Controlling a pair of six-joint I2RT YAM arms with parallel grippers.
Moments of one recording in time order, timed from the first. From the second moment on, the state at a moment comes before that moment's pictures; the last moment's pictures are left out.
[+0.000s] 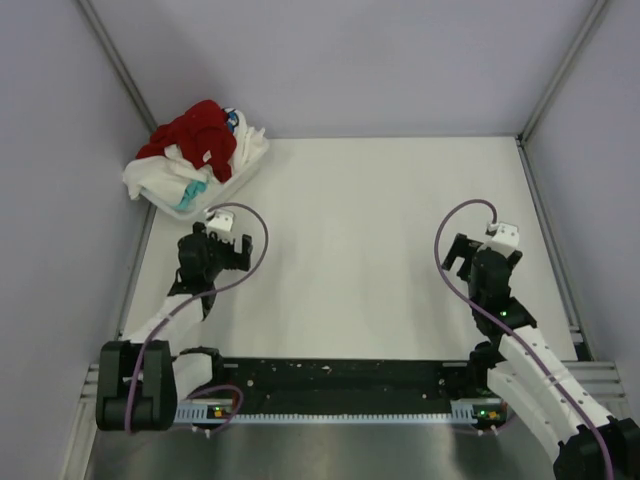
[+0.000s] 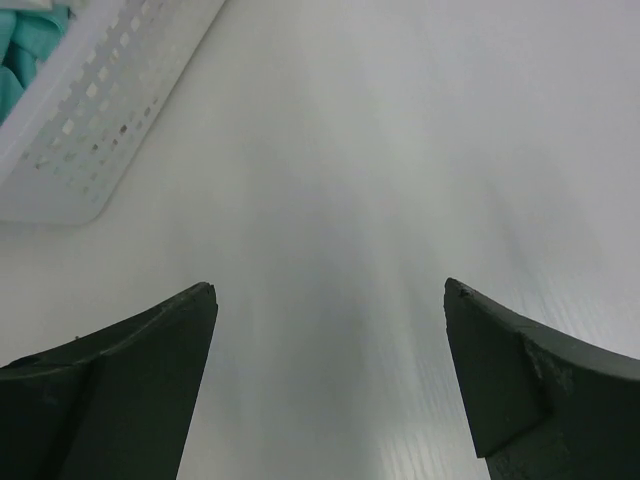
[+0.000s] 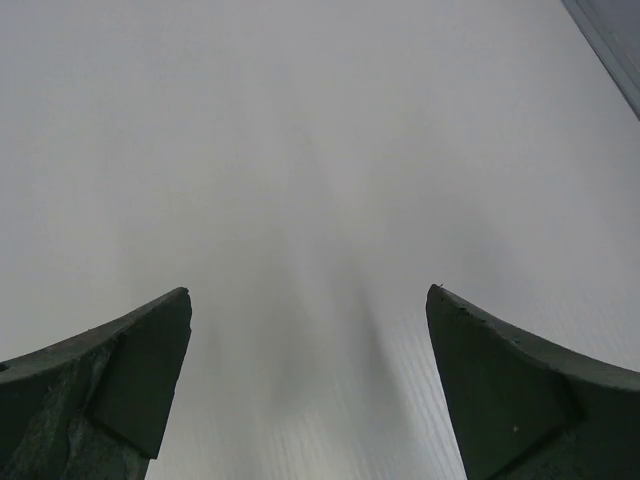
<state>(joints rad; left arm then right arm) 0.01 1.13 0.32 0.45 0.22 0.17 0.27 0.64 0.31 -0.07 0.48 0.31</state>
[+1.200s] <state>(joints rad) 0.07 2.24 2.22 -0.65 0.08 0.24 0.27 0.70 0.56 -0.17 -0.11 0.23</state>
